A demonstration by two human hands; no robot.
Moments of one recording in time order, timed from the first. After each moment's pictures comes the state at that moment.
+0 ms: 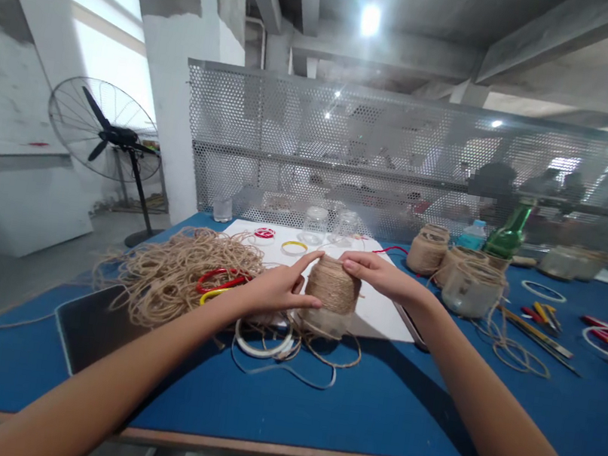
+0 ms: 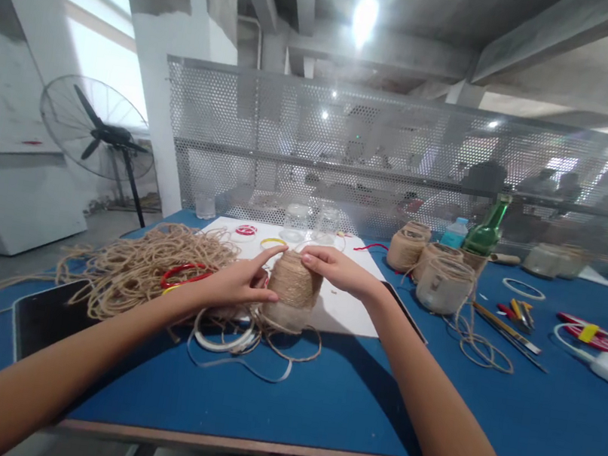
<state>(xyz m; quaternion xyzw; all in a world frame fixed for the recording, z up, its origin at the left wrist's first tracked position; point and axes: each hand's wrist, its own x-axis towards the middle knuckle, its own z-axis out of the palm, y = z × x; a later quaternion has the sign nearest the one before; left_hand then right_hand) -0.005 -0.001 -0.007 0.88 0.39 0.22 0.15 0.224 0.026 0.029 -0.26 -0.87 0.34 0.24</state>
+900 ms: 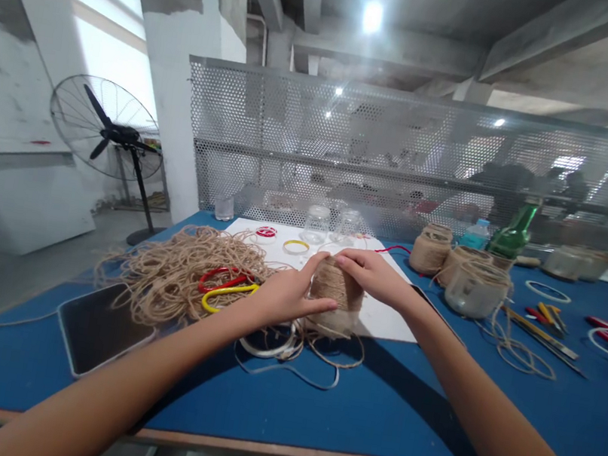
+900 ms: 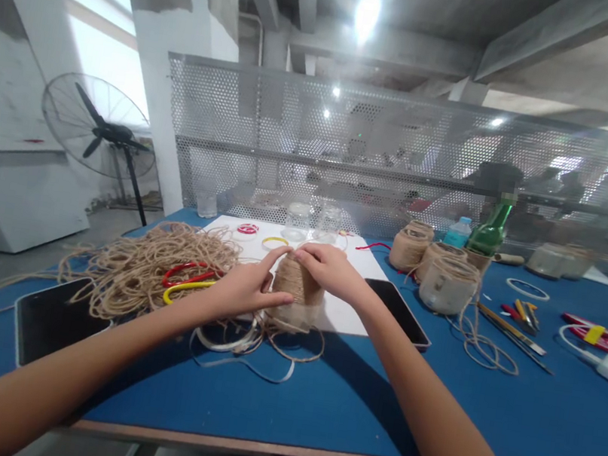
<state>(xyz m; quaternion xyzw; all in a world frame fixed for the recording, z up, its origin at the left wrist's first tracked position) 0.013 -0.015 -0.009 0.85 0.46 0.24 0.07 0.201 0.011 0.033 -0.38 -0.86 0.17 0.28</state>
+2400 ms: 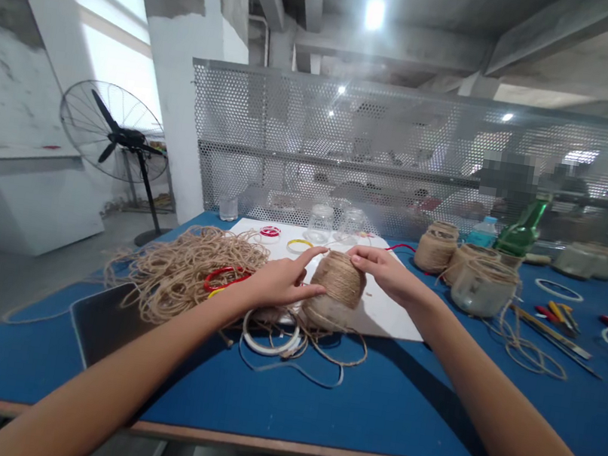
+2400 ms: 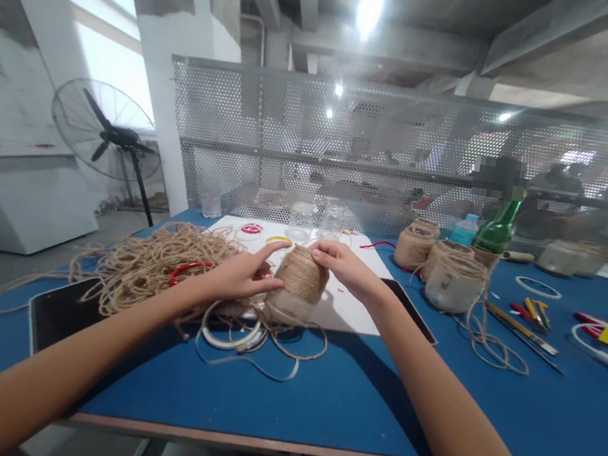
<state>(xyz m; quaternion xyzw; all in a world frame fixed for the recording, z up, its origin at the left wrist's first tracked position) -0.009 -0.003 0.000 0.89 0.41 0.21 0.06 0.220 0.034 0.016 -0.27 -0.79 0.43 0.34</state>
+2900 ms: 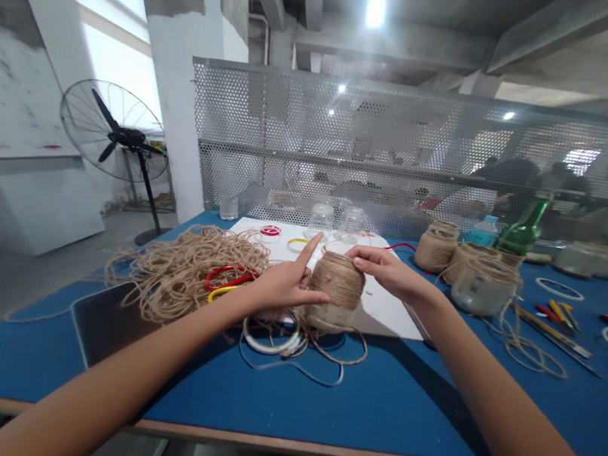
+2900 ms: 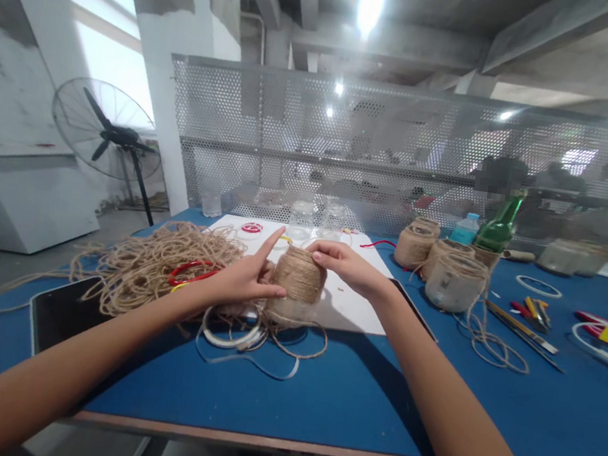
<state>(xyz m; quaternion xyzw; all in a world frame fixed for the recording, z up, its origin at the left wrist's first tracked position) -0.003 -0.003 -0.009 0.87 0.40 0.26 0.13 0.226 0.032 0.021 -0.24 -0.83 0.42 0.29</state>
